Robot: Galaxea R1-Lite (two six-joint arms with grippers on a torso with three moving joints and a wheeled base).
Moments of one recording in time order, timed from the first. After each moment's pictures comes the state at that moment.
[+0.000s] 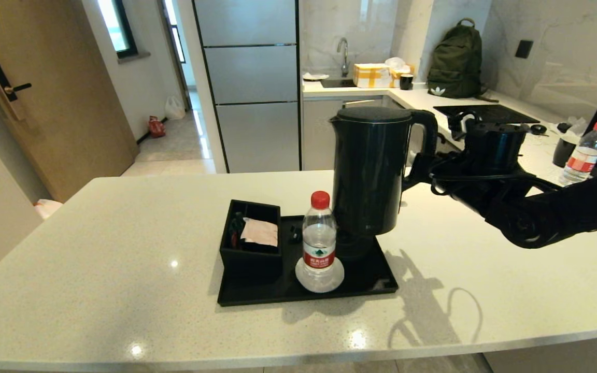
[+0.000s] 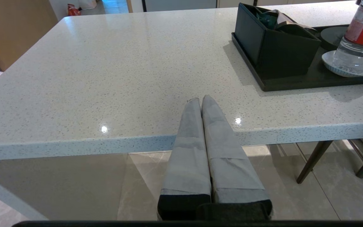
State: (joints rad) left arm 0.00 0.00 0.00 0.00 -0.01 0.03; right arm 0.29 2.01 -1.13 -0.80 -0.16 0.21
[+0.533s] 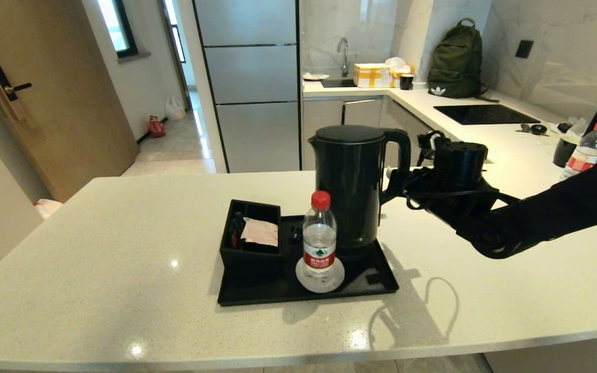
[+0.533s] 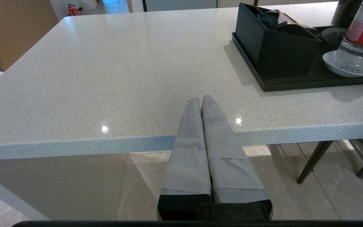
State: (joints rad) left arm 0.00 0.00 0.00 0.00 -0.01 0.03; right arm 0.34 2.11 -1.15 -0.84 -0.16 0.21
